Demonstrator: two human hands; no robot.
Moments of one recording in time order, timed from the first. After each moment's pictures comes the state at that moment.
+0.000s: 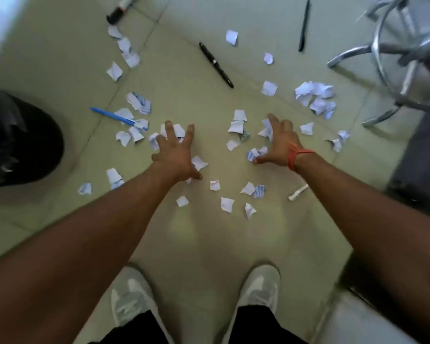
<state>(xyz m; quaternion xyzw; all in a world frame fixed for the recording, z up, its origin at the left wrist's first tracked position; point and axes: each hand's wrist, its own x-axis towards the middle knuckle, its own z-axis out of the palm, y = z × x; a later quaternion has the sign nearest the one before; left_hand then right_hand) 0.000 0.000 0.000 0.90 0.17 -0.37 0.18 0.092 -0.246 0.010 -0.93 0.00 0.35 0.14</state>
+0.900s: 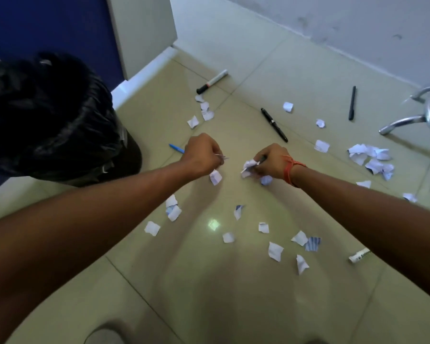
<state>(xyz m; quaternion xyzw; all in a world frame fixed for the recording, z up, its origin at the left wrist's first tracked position) 0.002 0.081 0.056 0.91 0.21 -0.09 0.34 0.096 -0.105 0.014 -0.89 -0.15 0.30 0.31</state>
